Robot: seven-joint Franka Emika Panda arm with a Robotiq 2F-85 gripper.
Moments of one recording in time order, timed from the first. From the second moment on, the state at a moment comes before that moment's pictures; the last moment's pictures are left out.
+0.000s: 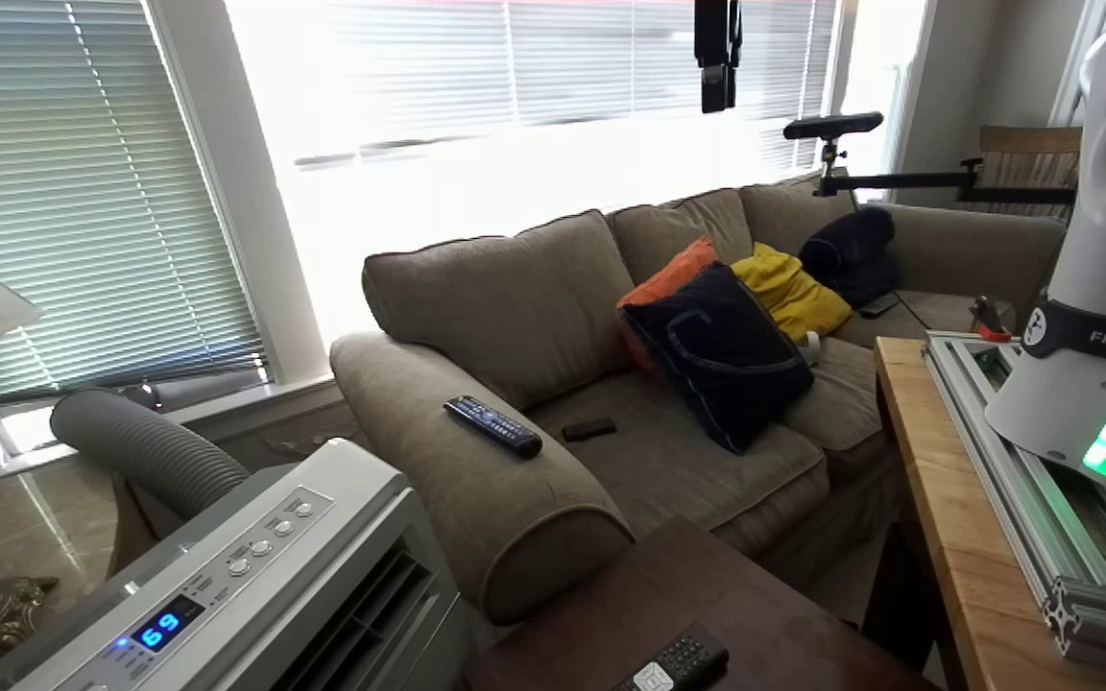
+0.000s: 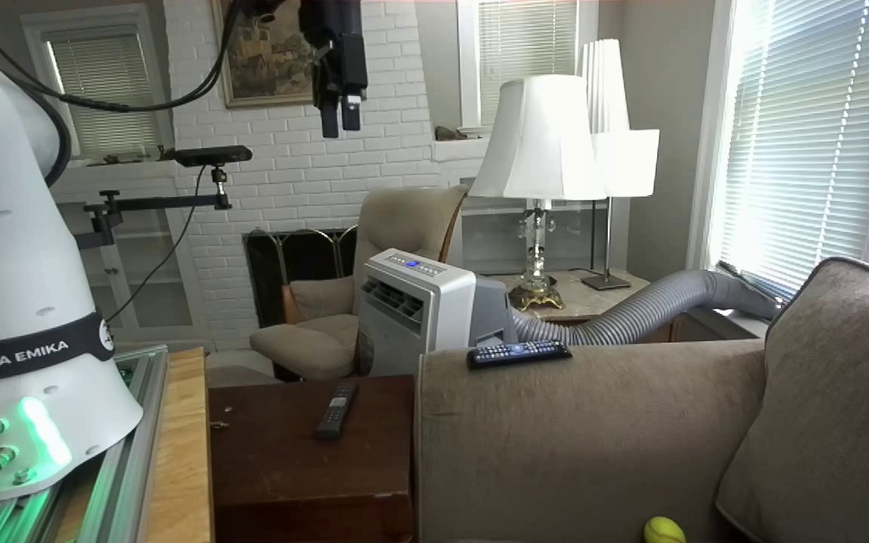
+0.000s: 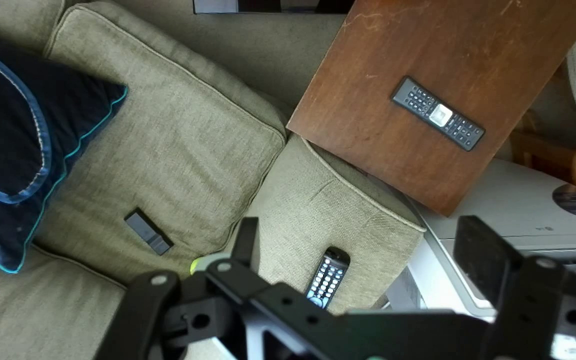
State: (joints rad) arm 0.02 -0.59 -0.01 -2.49 -0.03 1.86 0.03
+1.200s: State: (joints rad) arm 0.05 -0.57 -0.01 -2.49 -0.01 1.96 0.03
